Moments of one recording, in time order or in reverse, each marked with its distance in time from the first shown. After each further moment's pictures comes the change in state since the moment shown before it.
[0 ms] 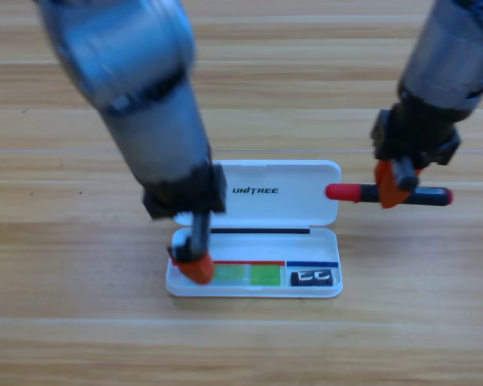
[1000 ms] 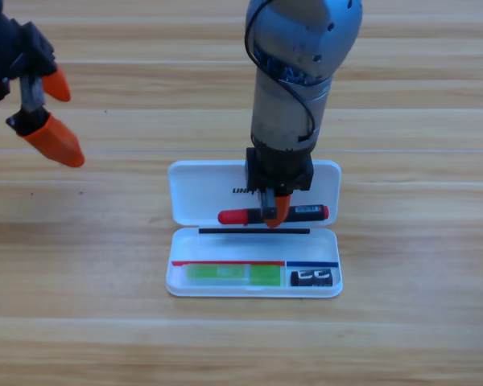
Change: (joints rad) arm 0 0.484 -0.292 0.025 0.110 -0.231 0.112; arm 1 0.156 0.419 -0.547 0.148 -0.056 0.068
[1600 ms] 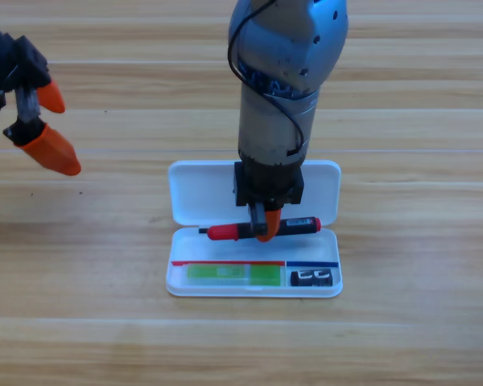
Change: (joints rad) arm 0 0.050 -0.008 0.075 -0.061 -0.037 0.000; arm 1 0.046 0.000 -0.001 0.012 0.000 0.012
